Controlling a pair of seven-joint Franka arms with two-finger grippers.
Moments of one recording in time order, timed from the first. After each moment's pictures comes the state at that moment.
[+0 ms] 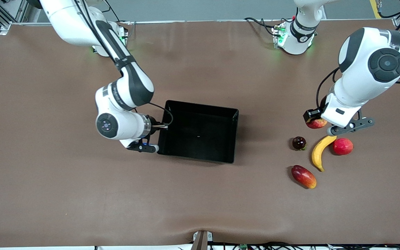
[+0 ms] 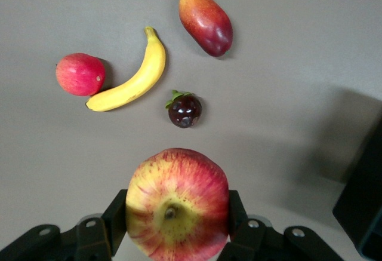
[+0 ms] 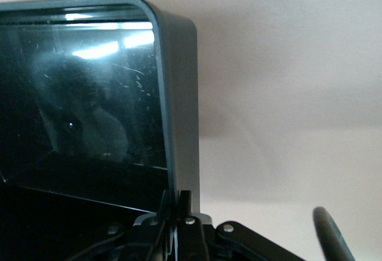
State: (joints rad) left arm 0.28 0.14 -0.52 -1.80 0.13 1.86 -0.51; right arm 0.44 0.57 0.04 -1.59 0.38 1.98 0.42
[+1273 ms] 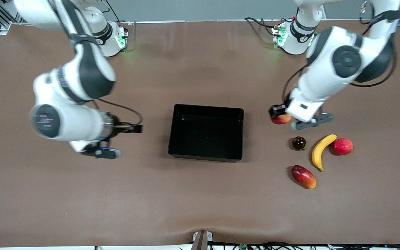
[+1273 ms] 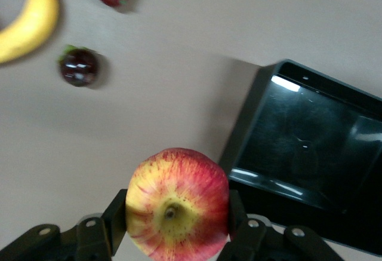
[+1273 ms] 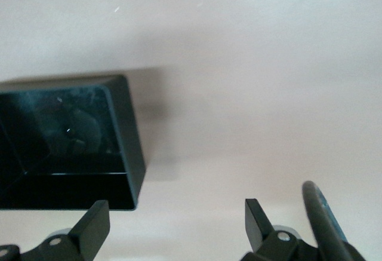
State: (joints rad) left arm 0.11 0.19 -0.57 -1.83 -0.01 1.99 -0.72; right arm 0.30 0.53 -0.04 -1.19 0.23 1.50 0.44
